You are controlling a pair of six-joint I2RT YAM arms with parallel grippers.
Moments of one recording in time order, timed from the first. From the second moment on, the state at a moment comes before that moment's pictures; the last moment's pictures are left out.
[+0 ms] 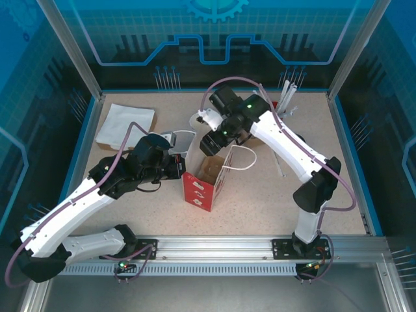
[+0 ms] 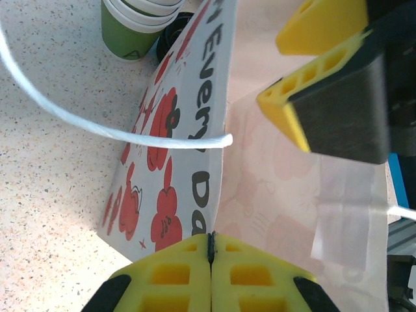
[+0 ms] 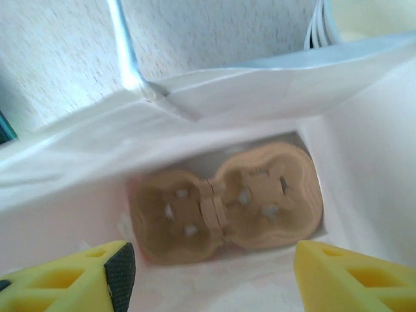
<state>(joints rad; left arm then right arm) -0.78 1.03 1.23 -0.97 -0.06 -0.80 0.70 1.83 1.99 -1.27 -0.25 -0.05</state>
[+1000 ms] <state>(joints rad) -0.78 0.92 1.37 -1.04 -0.26 -0.71 0.33 1.23 1.53 -0.92 -0.34 0.20</state>
